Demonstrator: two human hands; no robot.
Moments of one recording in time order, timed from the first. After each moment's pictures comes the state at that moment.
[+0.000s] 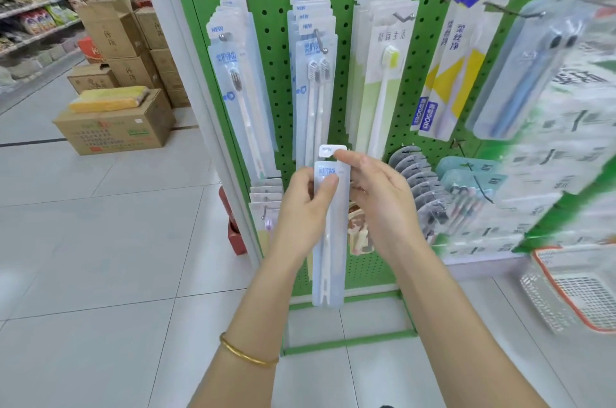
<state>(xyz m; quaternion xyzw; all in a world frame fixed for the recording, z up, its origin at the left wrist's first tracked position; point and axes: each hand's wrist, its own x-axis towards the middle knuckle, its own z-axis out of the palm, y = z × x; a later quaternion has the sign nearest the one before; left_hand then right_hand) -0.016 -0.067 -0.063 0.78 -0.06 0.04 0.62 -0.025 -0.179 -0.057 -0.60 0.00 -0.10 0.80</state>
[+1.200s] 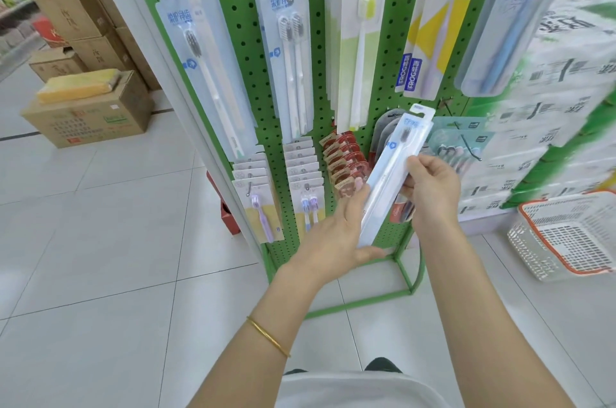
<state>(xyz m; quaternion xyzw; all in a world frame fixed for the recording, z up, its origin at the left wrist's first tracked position) -0.040 -0.094 -0.134 0.91 -0.31 -0.11 0.24 -0.030 -0.246 -0.111 -0.58 0.26 -0.21 0.74</state>
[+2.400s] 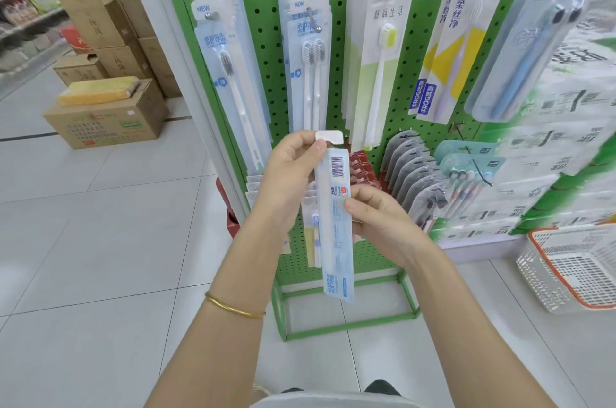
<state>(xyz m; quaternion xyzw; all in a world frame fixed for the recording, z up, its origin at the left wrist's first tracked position) 0.006 -0.058 -0.047 0.67 -0.08 -0.03 0.74 -0.029 -0.208 -0.112 -0.60 -0.08 0.11 0.79</state>
